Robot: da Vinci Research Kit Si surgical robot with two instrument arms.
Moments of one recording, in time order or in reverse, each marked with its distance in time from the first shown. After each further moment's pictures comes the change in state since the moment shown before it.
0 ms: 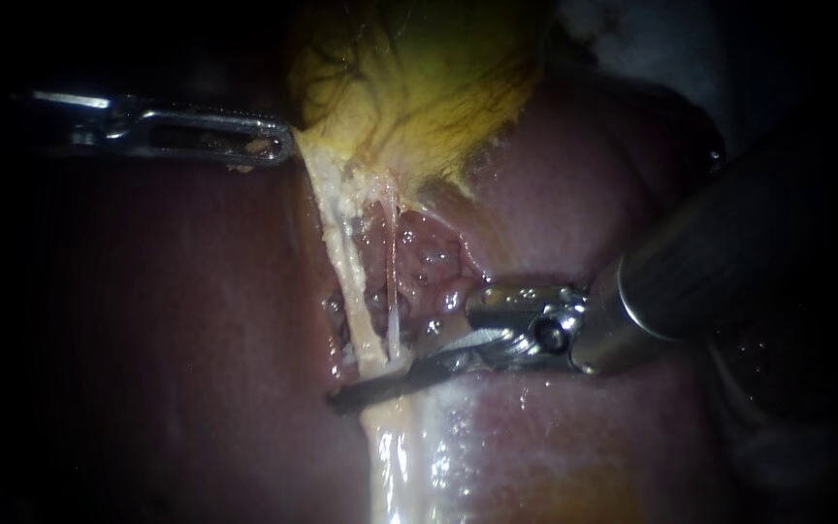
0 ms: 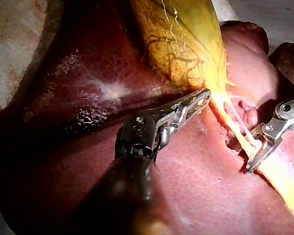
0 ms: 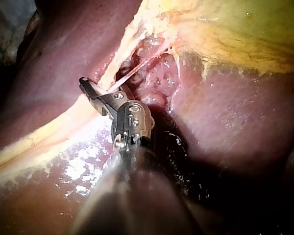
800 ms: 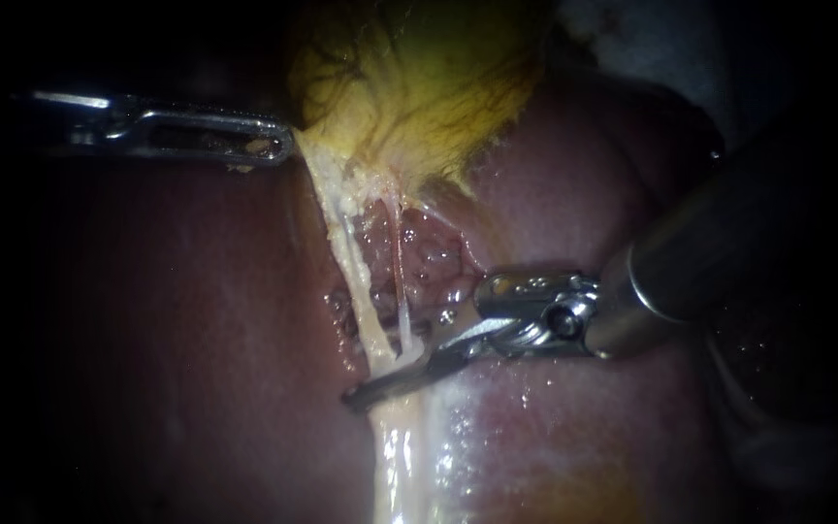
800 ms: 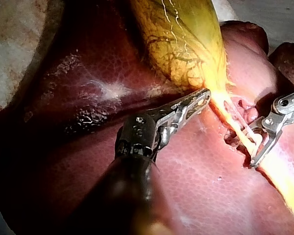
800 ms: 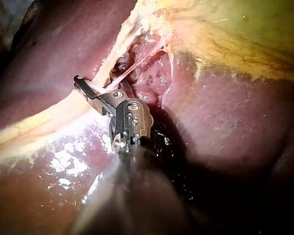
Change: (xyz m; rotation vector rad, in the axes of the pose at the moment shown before) right arm 0.000 0.003 -0.001 0.031 0.039 -0.090; left arm 0.000 0.000 0.000 0.000 0.000 0.000
